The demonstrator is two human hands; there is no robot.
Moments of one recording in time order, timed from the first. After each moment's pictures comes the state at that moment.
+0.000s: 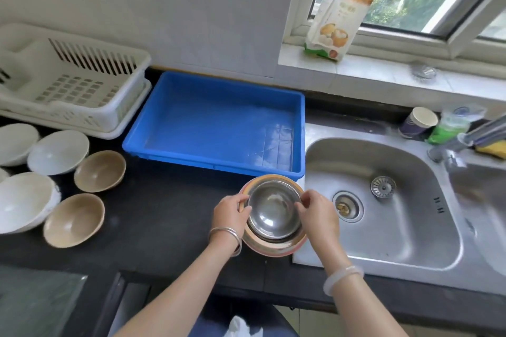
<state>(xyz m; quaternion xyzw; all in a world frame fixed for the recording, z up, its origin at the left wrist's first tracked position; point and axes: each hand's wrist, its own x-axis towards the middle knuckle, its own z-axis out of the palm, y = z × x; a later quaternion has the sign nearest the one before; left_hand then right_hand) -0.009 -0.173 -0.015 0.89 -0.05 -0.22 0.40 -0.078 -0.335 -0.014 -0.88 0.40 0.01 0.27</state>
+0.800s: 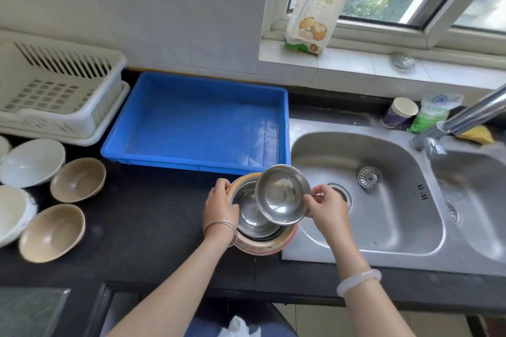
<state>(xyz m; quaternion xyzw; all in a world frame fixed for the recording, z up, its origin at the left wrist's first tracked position) -0.003 -0.194 -0.020 0.92 -0.03 -0.17 0.36 -0.101 -0.367 0.000 -0.75 0.47 -0.06 0.46</state>
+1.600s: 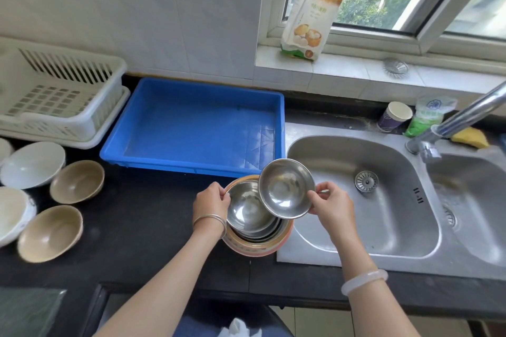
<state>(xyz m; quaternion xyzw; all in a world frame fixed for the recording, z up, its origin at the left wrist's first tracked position) 0.008 -0.191 -0.017 0.93 -0.03 -0.15 0.32 -0.107 -0.383 0.015 -0.74 0.47 -0.10 0.48</state>
